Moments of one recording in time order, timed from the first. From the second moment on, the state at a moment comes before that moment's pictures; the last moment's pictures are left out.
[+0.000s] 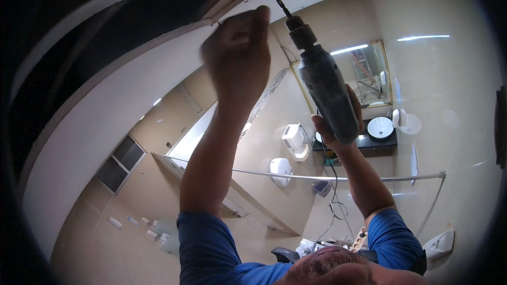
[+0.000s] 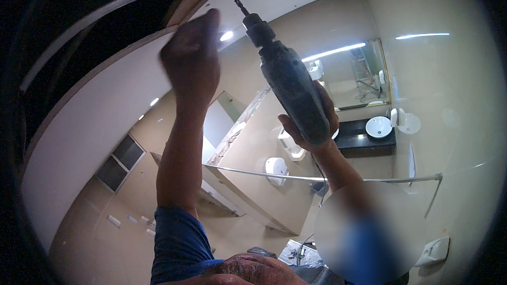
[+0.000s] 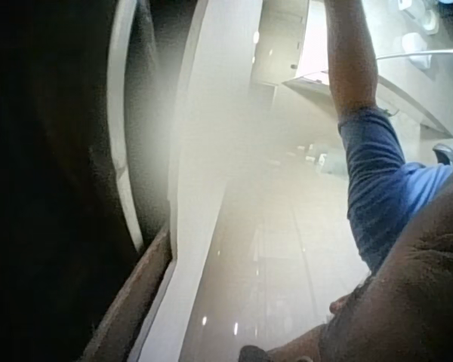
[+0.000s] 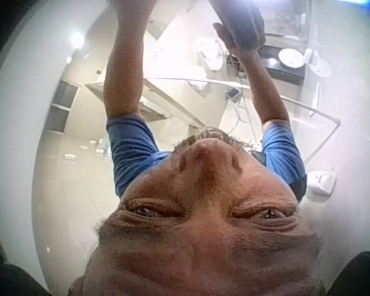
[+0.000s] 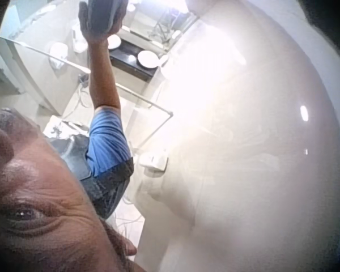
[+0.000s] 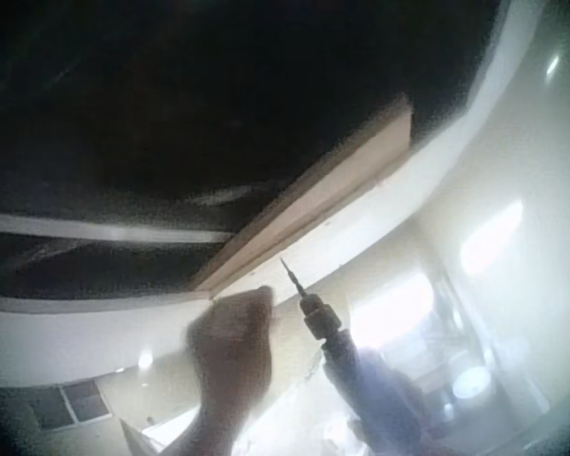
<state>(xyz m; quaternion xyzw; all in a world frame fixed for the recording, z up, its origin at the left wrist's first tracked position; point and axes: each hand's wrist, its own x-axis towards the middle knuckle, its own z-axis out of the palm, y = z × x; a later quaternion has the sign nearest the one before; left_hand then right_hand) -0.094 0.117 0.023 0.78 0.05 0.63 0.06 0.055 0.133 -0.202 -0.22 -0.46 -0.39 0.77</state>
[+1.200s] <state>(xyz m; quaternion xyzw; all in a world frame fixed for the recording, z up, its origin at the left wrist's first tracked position) -0.076 0.125 0.089 0.69 0.10 0.66 -0.26 0.051 0.149 -0.186 -0.23 -0.46 -0.43 0.75</state>
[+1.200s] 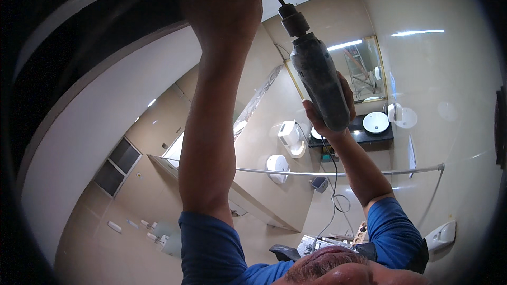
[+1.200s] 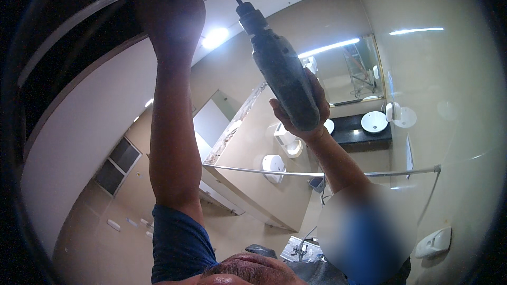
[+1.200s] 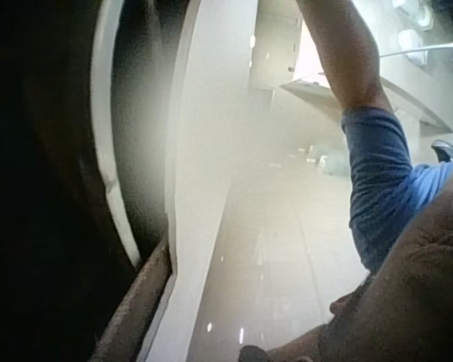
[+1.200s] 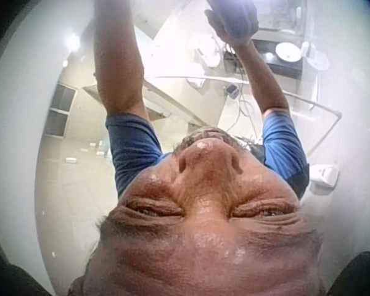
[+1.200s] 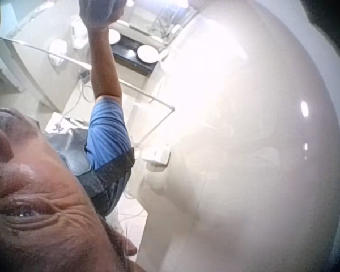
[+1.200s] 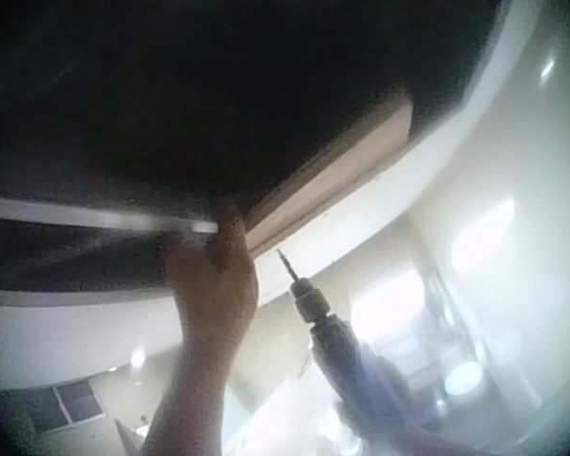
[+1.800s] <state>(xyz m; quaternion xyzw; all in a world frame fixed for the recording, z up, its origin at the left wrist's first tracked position) -0.071 0.113 0.084 0.68 0.05 0.71 -0.20 0.054 0.149 -0.180 -0.23 -0.45 -0.43 0.74</state>
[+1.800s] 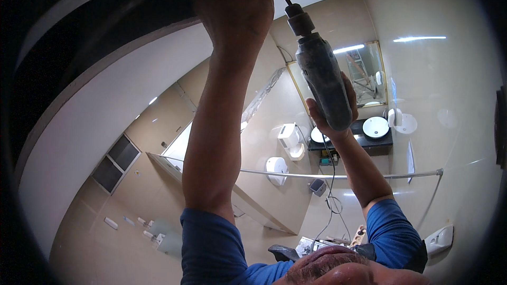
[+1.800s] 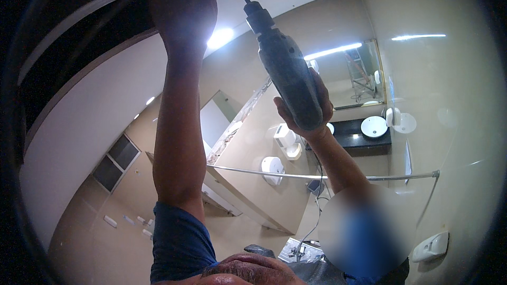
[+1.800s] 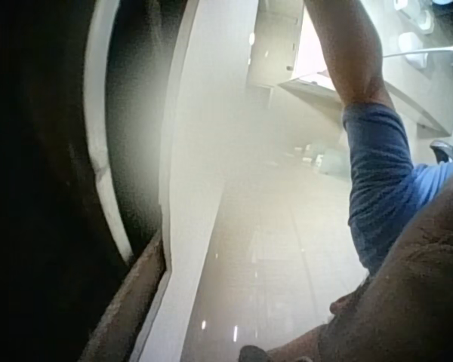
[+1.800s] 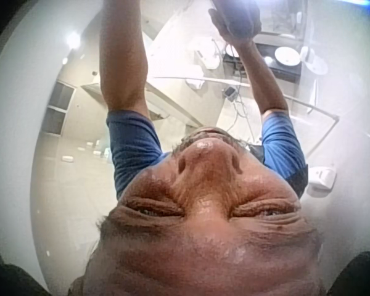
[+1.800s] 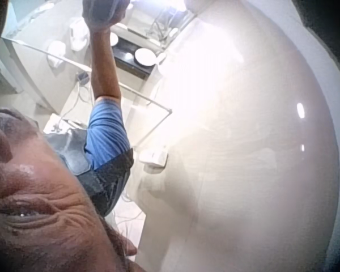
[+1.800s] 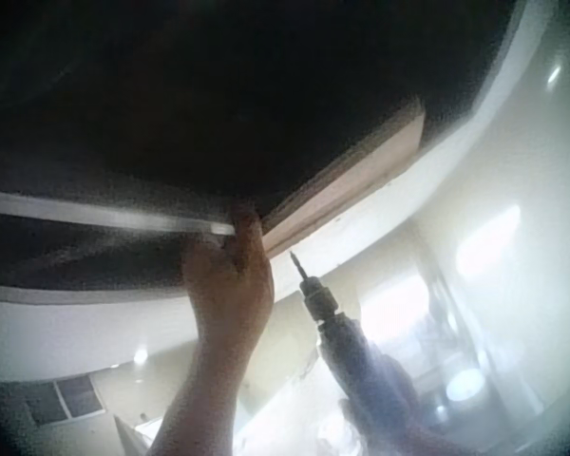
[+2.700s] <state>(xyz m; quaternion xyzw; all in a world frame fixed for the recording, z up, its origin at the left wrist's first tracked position) -0.069 0.108 0.082 0.67 0.02 0.72 -0.19 0.071 0.140 -0.173 -0.29 -0.45 -0.51 0.67</state>
